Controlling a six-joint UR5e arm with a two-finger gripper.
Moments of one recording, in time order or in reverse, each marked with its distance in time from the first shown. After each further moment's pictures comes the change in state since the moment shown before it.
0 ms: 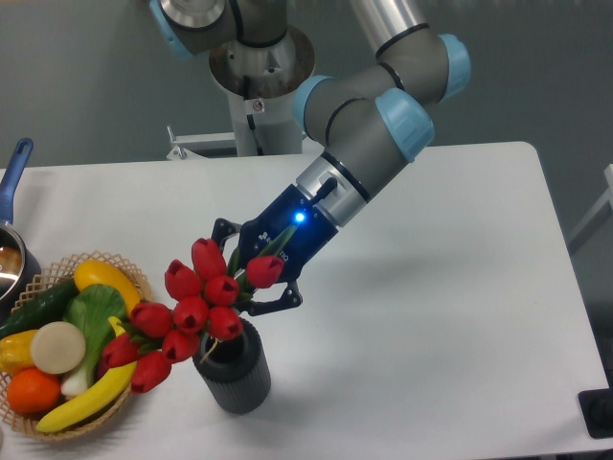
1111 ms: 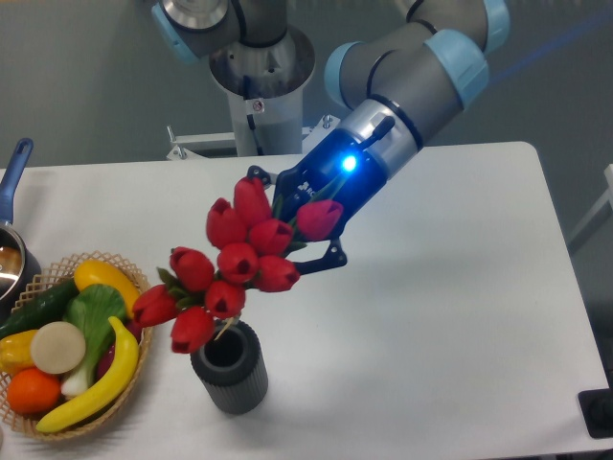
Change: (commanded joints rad) arm 0.113 0.029 0.095 0.000 -0.084 -0.059
